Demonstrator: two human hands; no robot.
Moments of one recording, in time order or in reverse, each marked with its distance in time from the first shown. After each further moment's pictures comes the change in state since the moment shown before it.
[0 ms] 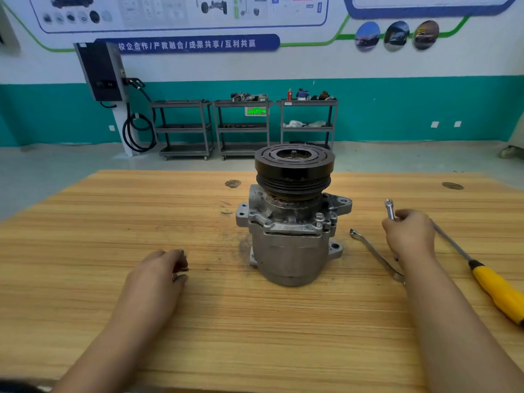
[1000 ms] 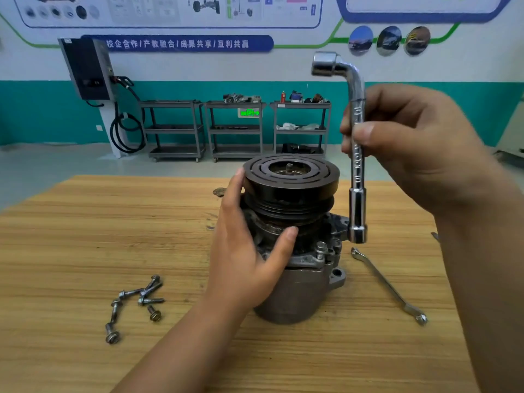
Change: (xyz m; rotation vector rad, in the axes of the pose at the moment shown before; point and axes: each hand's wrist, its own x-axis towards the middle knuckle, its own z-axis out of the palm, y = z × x) left_hand 0.046 0.124 0.037 -0.791 0.387 0.546; right_hand -0.040 -0.149 -0.062 0.698 -0.815 -0.933
